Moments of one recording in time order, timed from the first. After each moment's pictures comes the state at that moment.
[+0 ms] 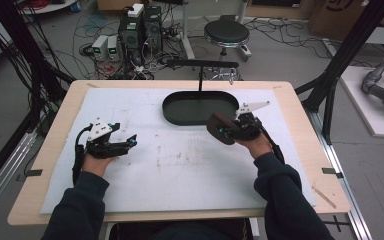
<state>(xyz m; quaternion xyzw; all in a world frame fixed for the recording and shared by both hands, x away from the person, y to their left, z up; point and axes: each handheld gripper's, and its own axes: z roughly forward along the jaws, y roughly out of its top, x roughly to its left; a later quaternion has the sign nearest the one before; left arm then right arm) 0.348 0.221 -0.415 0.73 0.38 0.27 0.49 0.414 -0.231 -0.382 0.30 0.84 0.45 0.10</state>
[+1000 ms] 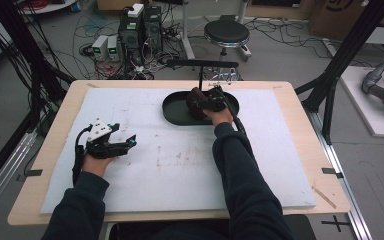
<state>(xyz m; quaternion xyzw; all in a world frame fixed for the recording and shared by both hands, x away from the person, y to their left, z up) 0.349 0.224 -0.419 0.73 0.38 0.27 0.49 0.544 -0.153 -0.424 0.44 0.77 0.46 0.08</state>
